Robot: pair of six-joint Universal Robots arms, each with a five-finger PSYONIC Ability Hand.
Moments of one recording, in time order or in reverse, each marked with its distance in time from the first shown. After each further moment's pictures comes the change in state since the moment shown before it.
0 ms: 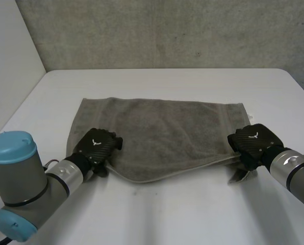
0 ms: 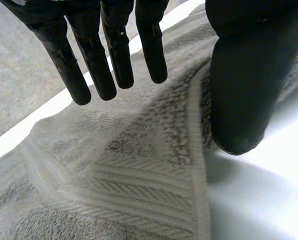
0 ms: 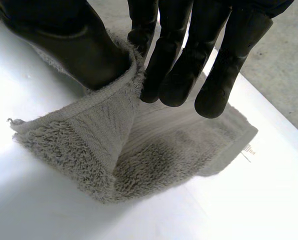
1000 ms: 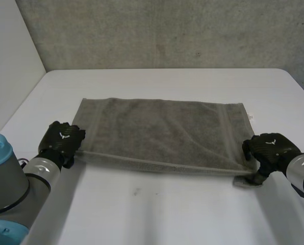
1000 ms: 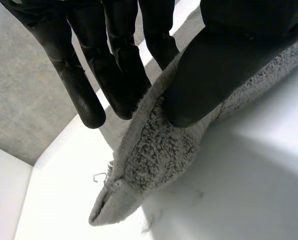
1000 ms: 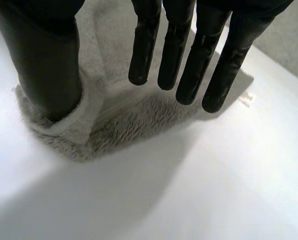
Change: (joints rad) left arm 0.069 0.143 -0.108 0.046 -0.251 0.150; right arm -0.107 -0.005 0.015 0.102 0.007 0.055; left_hand 0.611 0.632 0.631 0.634 0.622; right_hand -0.675 -0.658 -0.670 -0.682 -0.727
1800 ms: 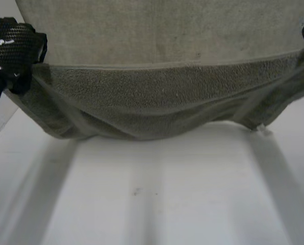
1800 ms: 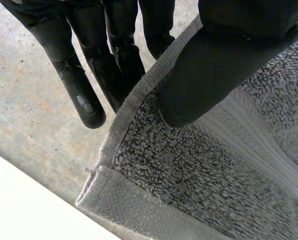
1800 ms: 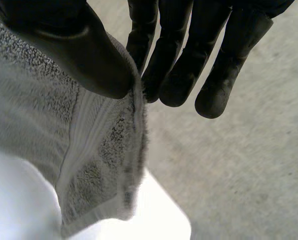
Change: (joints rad) left arm 0.022 0.483 0.341 -0.448 0.071 0.005; right arm -0.077 -0.320 -0.688 0.562 -0.093 -0.010; left_hand 0.007 0.000 0.000 0.002 0.004; right_hand 0.679 0.661 0.671 0.683 0.715
